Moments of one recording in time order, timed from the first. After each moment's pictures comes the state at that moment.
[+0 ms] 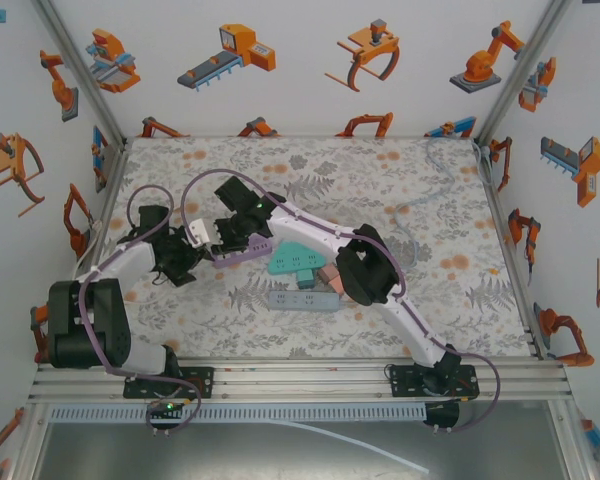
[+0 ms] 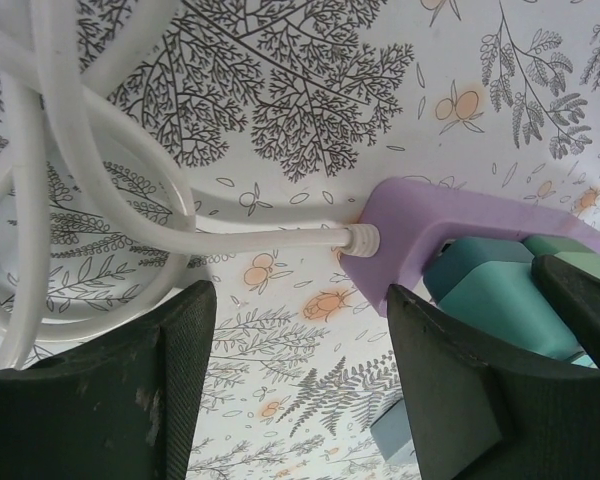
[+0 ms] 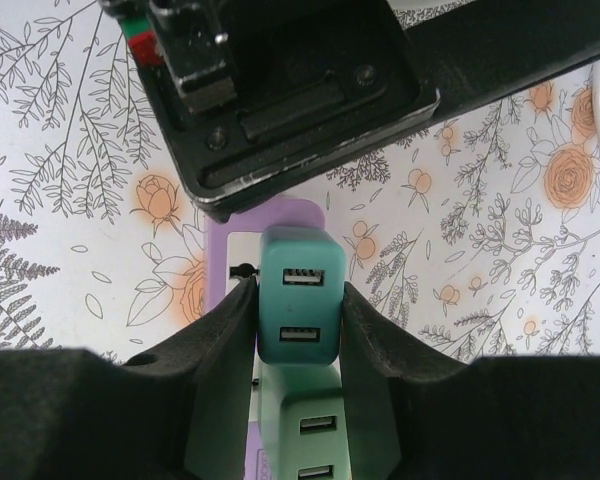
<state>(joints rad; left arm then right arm) -0.03 1.44 0.73 -0.42 0.16 -0.74 0.94 2.45 2.18 -0.64 -0.50 -1.01</state>
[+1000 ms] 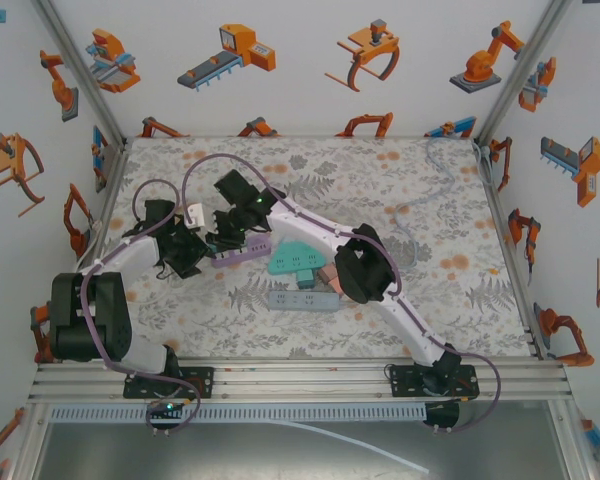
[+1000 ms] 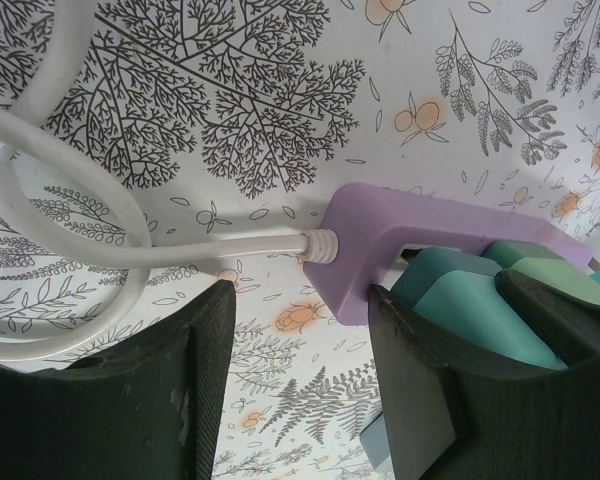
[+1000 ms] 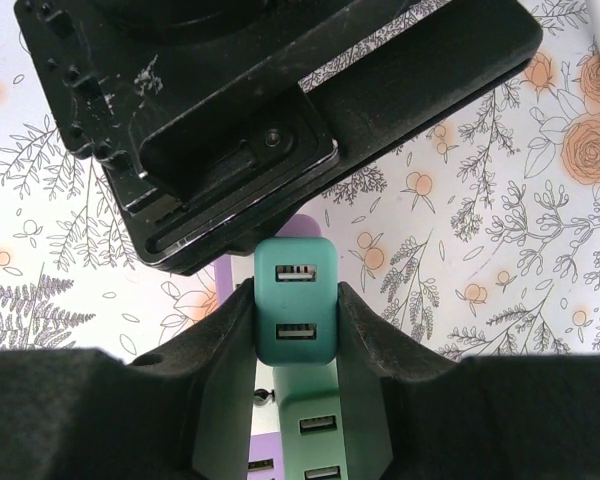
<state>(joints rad) -0.07 1.48 0.78 -0.41 0.13 -0.74 0.92 2.50 2.29 -0.66 -0.56 -0.77</state>
